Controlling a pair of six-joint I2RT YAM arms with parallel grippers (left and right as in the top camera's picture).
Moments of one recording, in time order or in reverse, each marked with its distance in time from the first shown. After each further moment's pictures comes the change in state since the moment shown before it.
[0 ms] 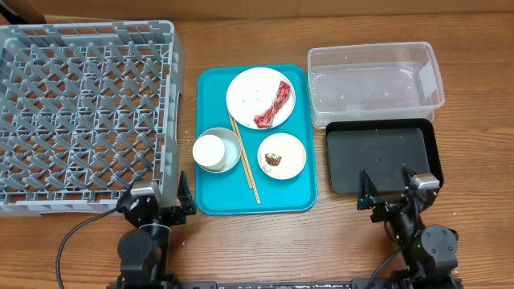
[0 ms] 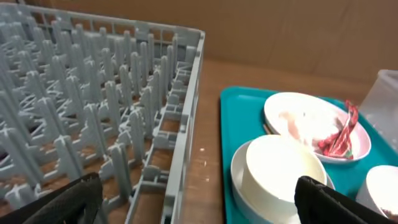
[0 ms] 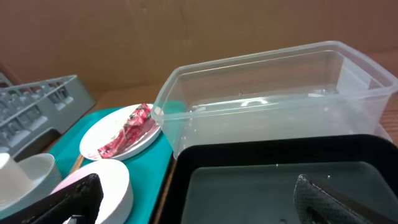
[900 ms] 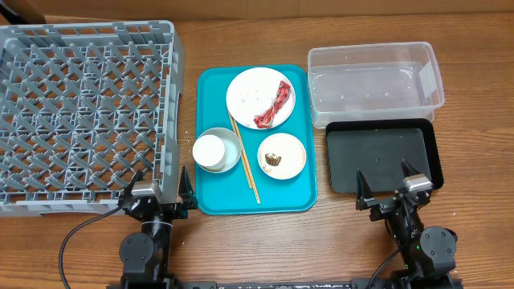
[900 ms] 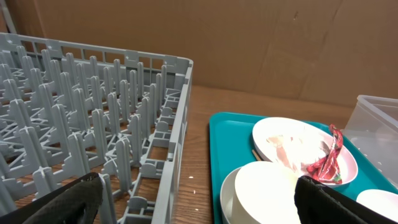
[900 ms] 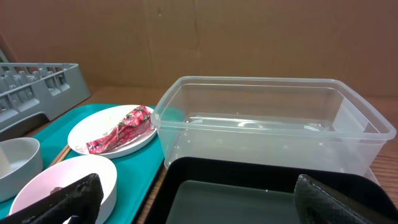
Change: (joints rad) left arm 0.000 0.000 -0.100 0.249 0.033 0.000; right arm 0.000 0.000 -0.051 0.113 -0.026 -0.184
